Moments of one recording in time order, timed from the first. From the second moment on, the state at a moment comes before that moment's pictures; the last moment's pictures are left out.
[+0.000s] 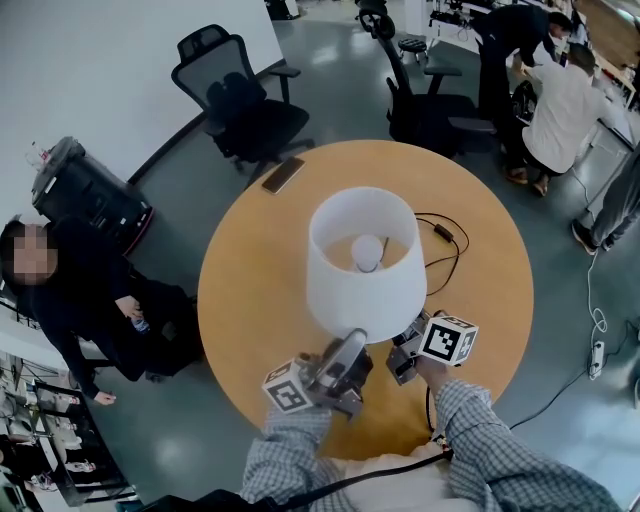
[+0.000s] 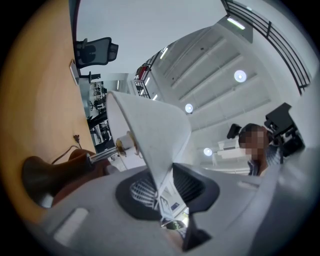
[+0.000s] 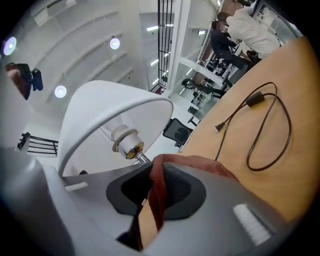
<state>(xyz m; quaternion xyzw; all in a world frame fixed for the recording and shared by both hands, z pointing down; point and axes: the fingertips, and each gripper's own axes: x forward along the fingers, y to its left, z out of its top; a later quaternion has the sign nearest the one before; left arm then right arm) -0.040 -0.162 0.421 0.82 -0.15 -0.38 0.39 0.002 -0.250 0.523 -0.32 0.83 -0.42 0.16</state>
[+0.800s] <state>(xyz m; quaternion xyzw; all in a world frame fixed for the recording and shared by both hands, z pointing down) -0.039 -0.146 0.434 0.83 -0.14 -0.38 0.40 0.031 -0.214 0.605 -0.37 0.83 -0.41 -0.07</state>
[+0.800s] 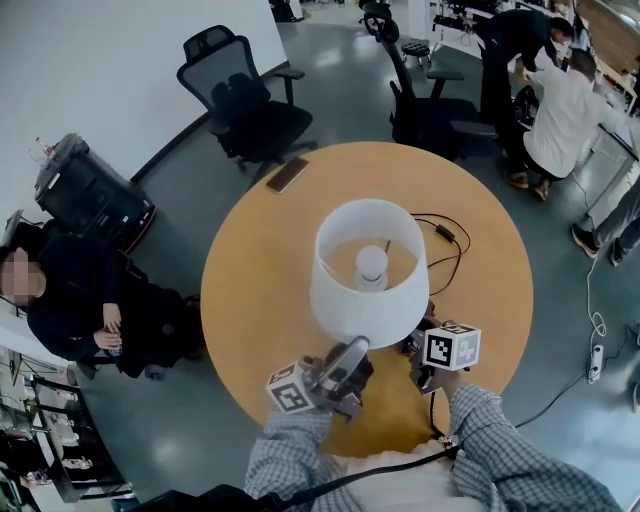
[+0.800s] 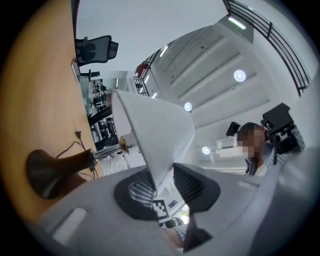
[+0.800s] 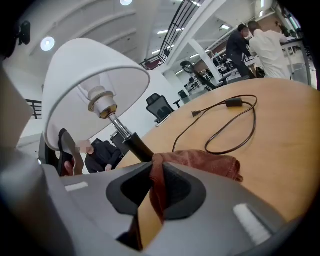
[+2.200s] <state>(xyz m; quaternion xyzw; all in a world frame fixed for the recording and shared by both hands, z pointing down) -0.045 -0.131 0.446 0.85 -0.18 -0.31 0.40 0.059 -0.136 0.635 -0.38 0.84 -0.32 -0.22</state>
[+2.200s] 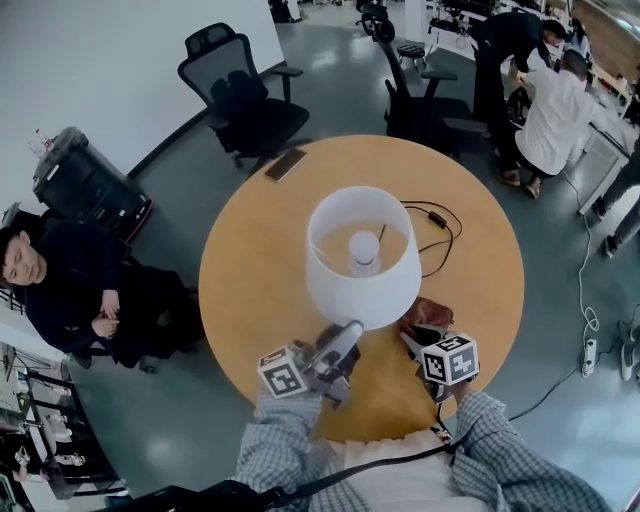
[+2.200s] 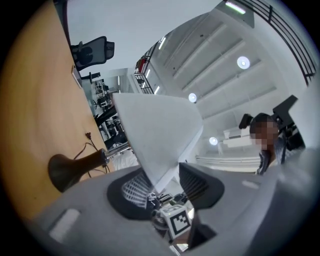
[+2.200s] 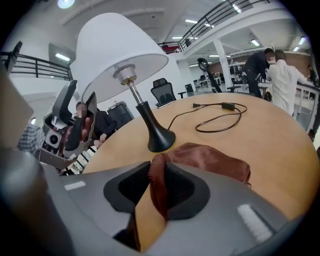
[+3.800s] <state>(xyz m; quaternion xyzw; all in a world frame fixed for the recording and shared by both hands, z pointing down) -0.026 -0.068 0.607 0.88 -0.33 0.13 0.30 0.067 -0.103 0.612 -0.41 0.85 -0.29 -0.19</state>
